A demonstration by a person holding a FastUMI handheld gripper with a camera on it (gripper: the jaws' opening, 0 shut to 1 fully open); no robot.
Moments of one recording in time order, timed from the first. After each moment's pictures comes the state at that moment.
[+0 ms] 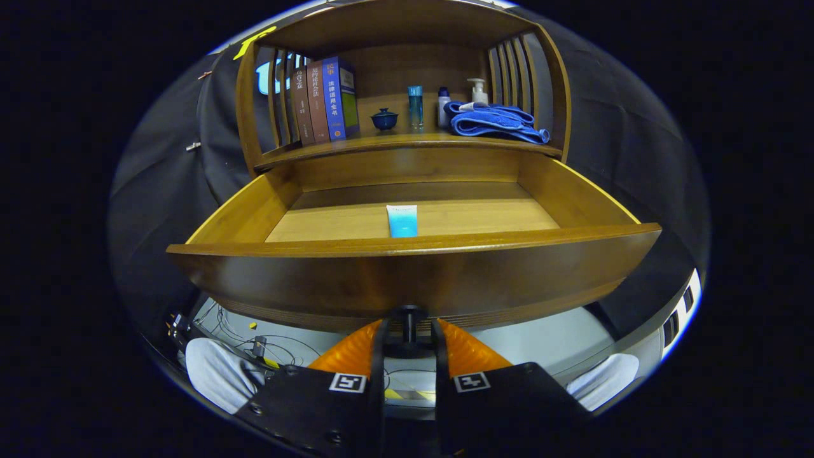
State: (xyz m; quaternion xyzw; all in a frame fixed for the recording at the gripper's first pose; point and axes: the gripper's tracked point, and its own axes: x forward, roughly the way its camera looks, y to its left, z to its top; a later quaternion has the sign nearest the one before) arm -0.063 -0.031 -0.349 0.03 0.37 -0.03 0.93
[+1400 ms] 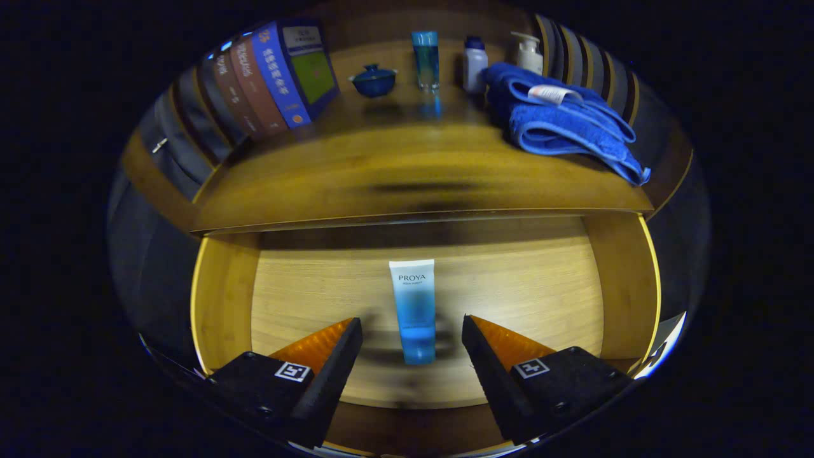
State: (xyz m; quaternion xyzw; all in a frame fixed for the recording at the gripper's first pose) arm 0.108 -0.035 -0.351 0.03 0.58 -0.04 0.81
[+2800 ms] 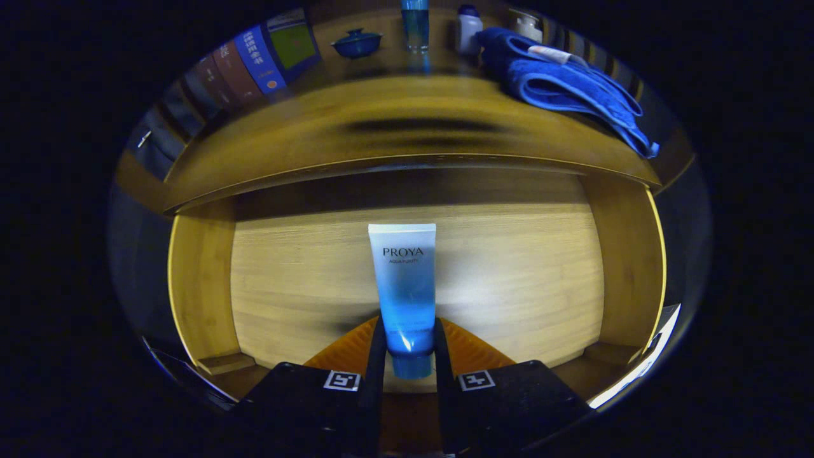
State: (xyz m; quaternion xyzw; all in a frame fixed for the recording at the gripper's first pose) arm 0.083 -0.051 -0.350 0.03 0.61 -0.04 0.79
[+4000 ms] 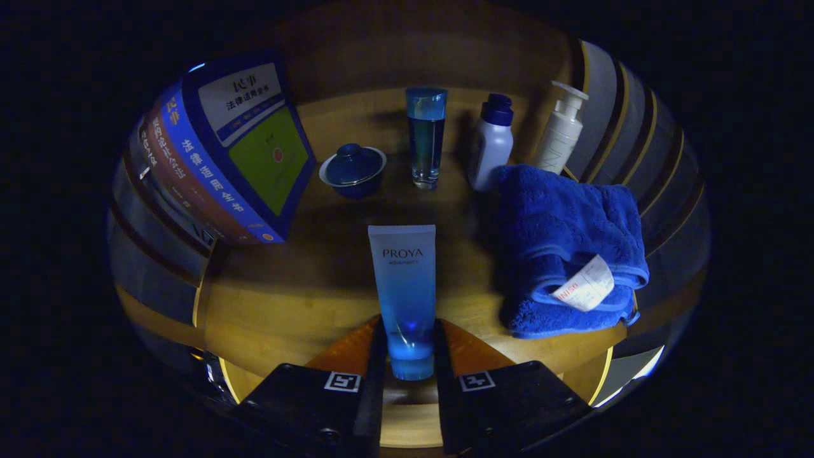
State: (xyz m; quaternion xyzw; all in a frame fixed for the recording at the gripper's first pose) arm 0.300 -0.061 -0.304 0.01 0.52 -0.05 0.85
